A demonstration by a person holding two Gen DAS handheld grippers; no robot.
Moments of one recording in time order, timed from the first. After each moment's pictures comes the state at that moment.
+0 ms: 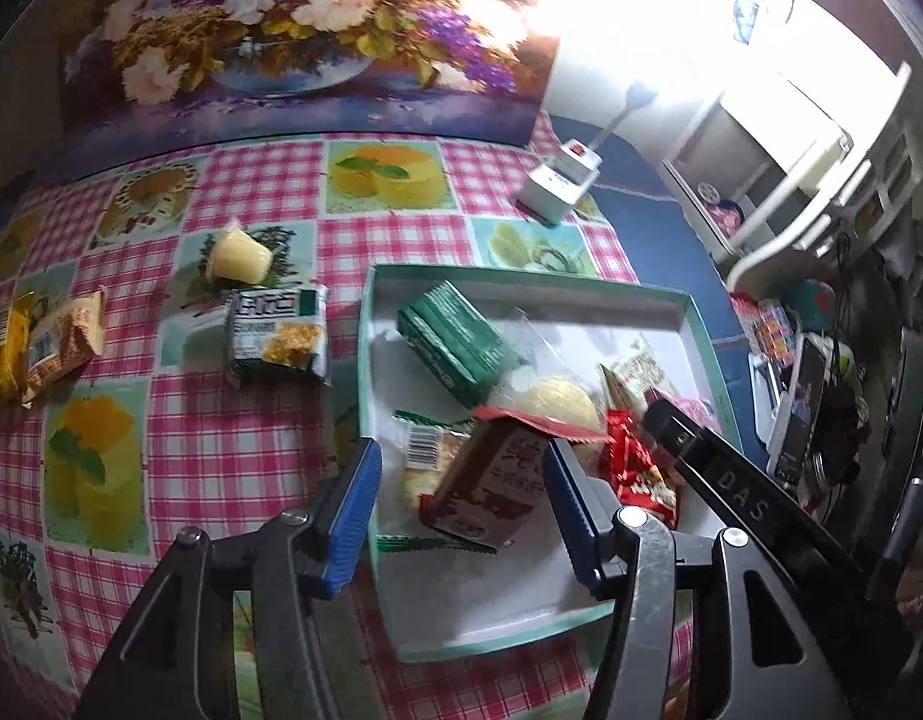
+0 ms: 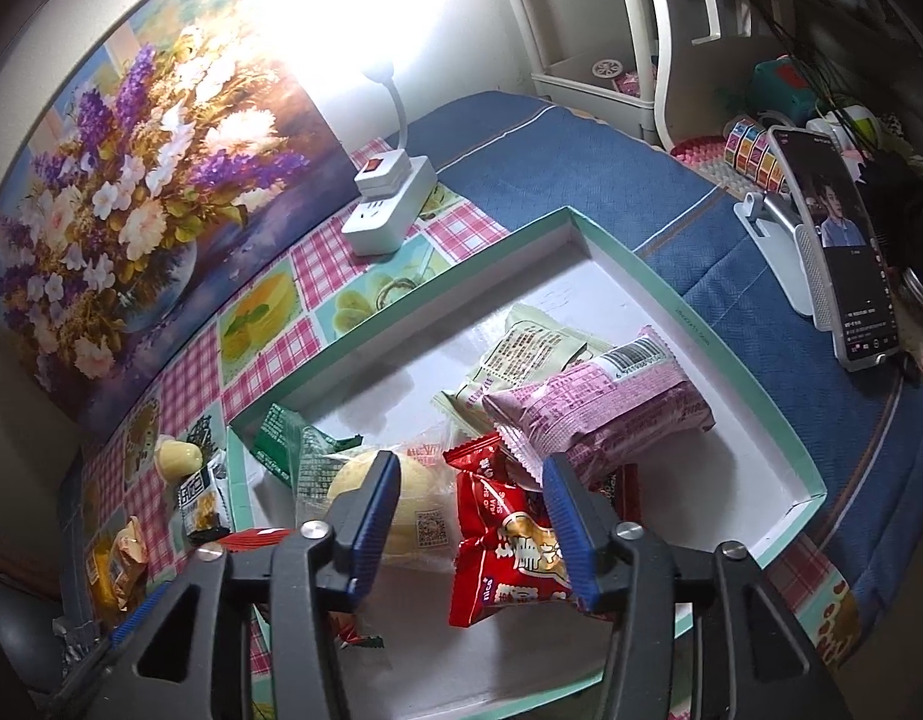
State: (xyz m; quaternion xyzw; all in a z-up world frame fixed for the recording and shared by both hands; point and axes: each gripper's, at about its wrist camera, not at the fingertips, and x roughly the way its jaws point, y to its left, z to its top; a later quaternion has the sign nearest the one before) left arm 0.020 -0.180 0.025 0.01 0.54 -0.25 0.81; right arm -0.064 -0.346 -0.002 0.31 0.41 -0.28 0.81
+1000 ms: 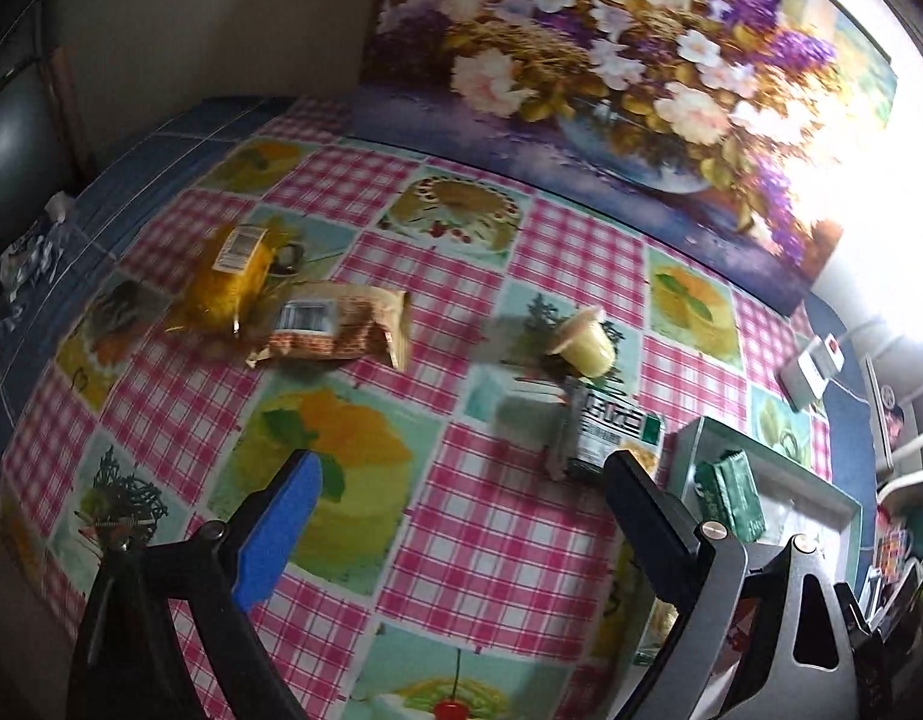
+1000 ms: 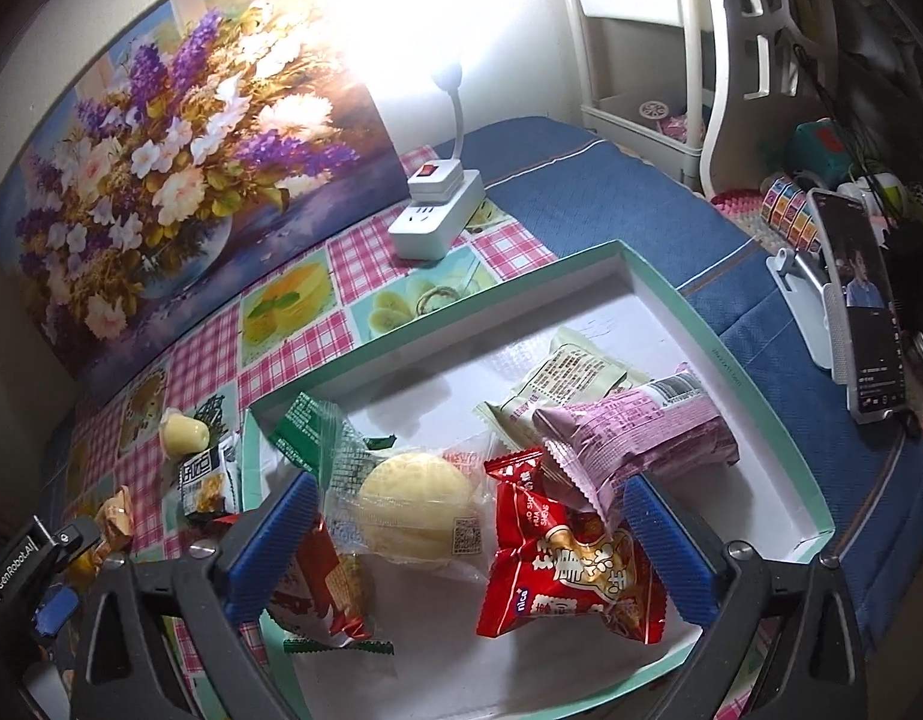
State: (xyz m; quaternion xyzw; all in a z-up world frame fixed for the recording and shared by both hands) left arm 0.074 -0.053 0.015 -0.08 0.50 0.01 0.86; right arm -0.051 -0.326 0.004 0.25 0.40 -0.26 0.84
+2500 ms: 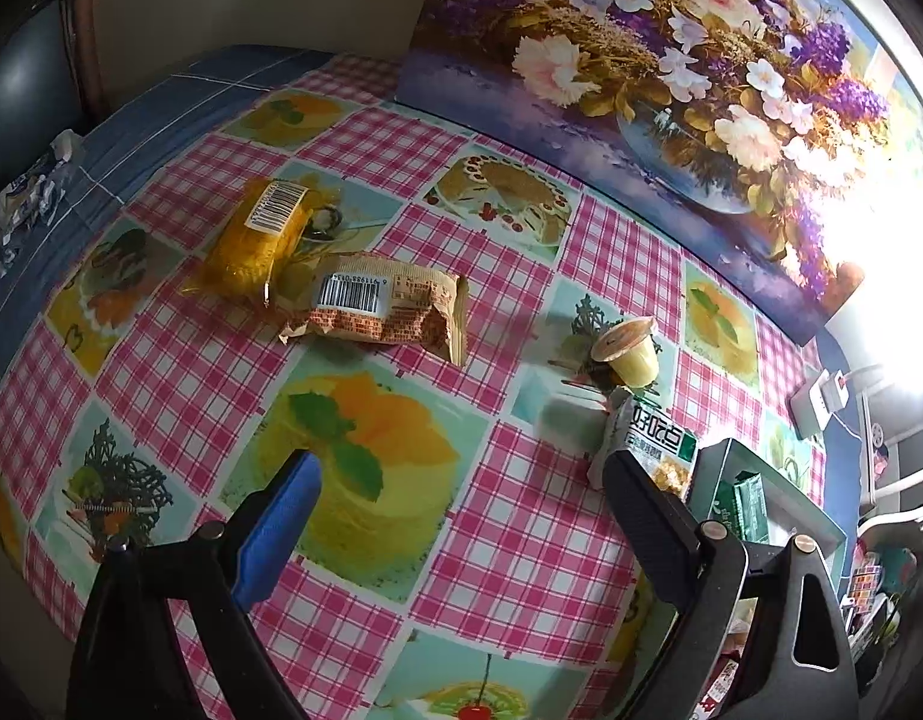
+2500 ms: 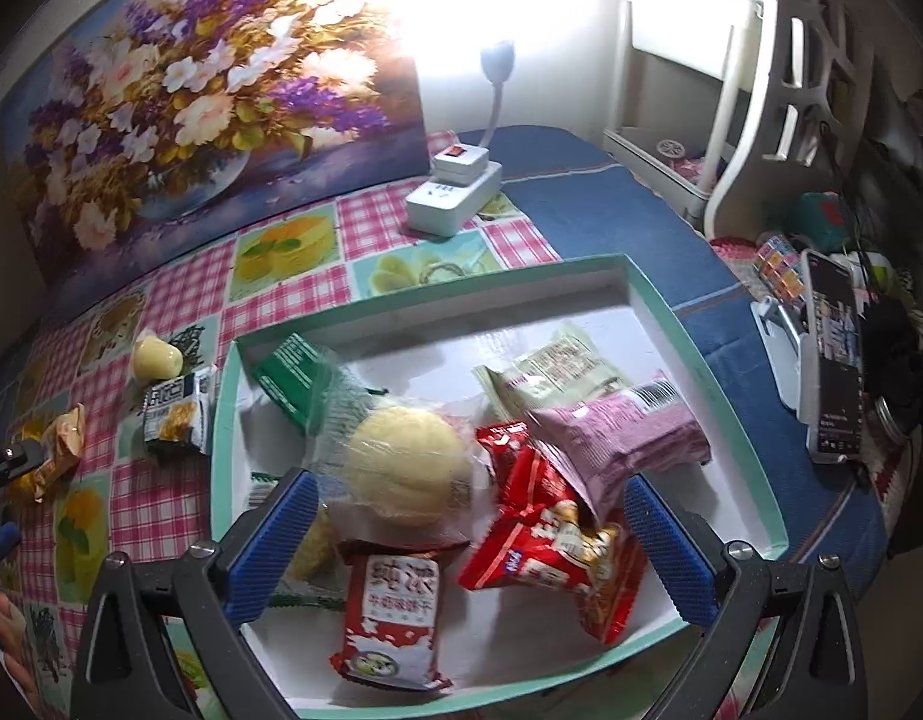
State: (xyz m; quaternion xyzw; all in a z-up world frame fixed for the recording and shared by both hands) left arm 0.086 -0.015 0.000 -0.13 0.52 0.02 0.84; right arm -0.046 -0.296 0.007 0.14 0.44 -0.26 0.84
